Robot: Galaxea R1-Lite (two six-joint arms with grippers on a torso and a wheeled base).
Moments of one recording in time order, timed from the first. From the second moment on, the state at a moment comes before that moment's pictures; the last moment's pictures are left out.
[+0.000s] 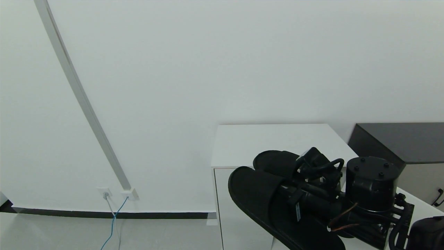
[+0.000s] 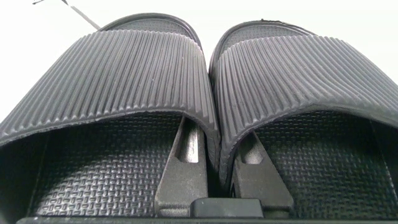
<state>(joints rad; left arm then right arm) 0.00 0.00 0.00 0.00 -0.02 0.00 0.74 1.77 -0.50 -1.08 -0.01 -0.08</state>
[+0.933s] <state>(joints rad) 0.00 0.00 0.00 0.00 -0.02 0.00 0.74 1.77 -0.49 -1.08 -0.01 -0.08</state>
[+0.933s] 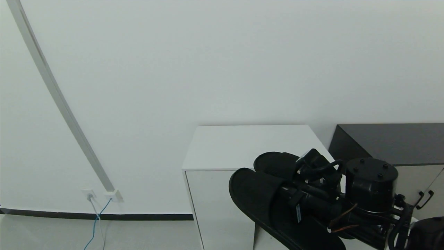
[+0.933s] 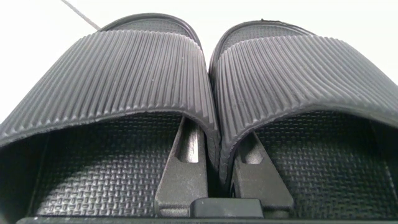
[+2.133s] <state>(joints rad) 0.00 0.00 0.00 0.00 -0.02 0.00 0.72 1.78 -0.48 -1.08 -0.01 -0.07</state>
